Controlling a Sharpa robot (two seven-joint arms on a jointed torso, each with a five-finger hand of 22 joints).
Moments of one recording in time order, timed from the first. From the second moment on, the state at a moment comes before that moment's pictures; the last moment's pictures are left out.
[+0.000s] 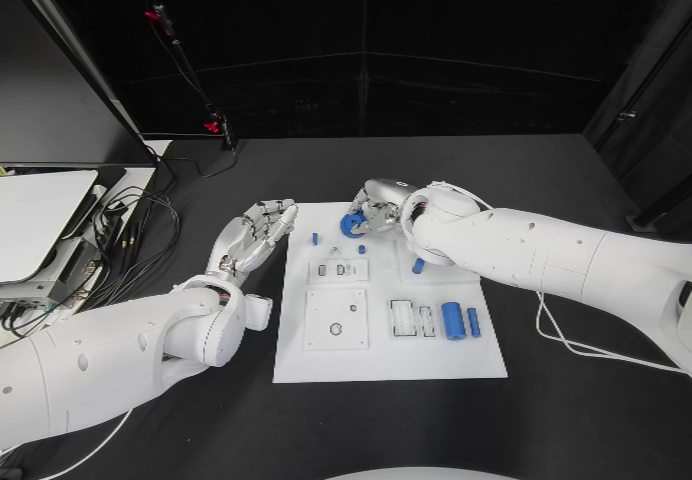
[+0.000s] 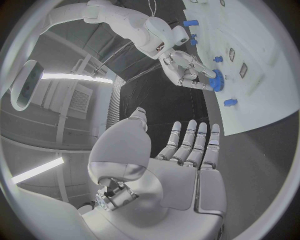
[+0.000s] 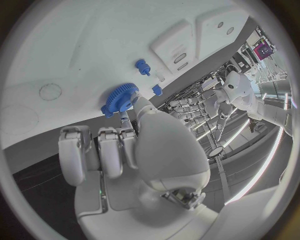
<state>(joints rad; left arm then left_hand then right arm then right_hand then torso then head) 1.19 -0.72 -0.21 1.45 -0.10 -0.54 0.68 1.08 0.04 -0.06 0.29 0.15 0.23 0.14 0.73 0.07 0.30 0.26 0.68 0.07 0.16 0.26 0.76 0.07 0.08 0.31 0.29 0.18 0.20 1.26 -0.48 -0.03 1.07 -1.39 -0.24 -0.12 1.45 0.00 0.12 0.11 0.15 0.92 0.14 0.09 0.07 1.47 0.08 1.57 1.31 1.47 0.02 1.57 1.31 0.01 1.47 0.13 1.57 1.31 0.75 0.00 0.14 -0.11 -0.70</state>
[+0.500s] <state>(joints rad) 1.19 -0.72 -0.21 1.45 -0.10 -0.54 0.68 1.09 0.05 -0.06 0.29 0.16 0.23 0.14 0.73 0.07 0.30 0.26 0.68 0.07 0.16 0.26 0.76 0.07 0.08 0.31 0.29 0.18 0.20 1.26 -0.48 -0.03 1.07 -1.39 -0.23 -0.13 1.44 0.00 0.12 0.10 0.14 0.90 0.15 0.07 0.06 1.47 0.08 1.57 1.31 1.47 0.02 1.57 1.31 0.01 1.47 0.13 1.57 1.31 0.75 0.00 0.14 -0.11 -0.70</state>
